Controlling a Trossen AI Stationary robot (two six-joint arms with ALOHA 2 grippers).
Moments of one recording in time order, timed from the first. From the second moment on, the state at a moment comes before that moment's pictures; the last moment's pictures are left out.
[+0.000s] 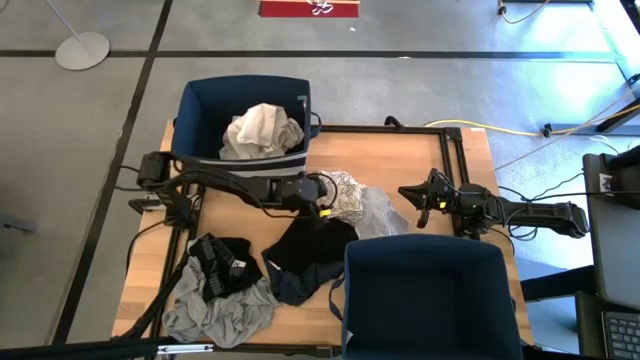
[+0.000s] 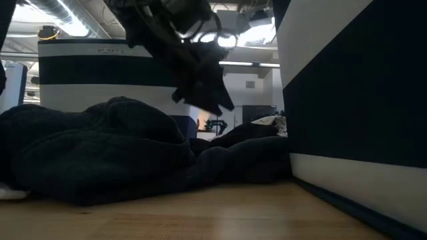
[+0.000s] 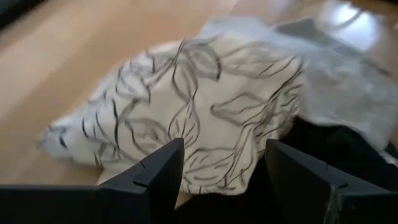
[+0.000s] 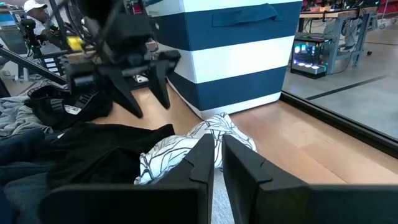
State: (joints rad) left arm 0.02 1.74 1.02 -0.01 -0.27 -0.34; right arm -0.09 0.15 0.01 0.05 0.22 0.13
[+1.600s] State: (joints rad) left arm 0.07 2.03 1.03 0.16 -0.28 -0.57; right arm -0.09 0.17 0.01 0.05 0.22 0.13
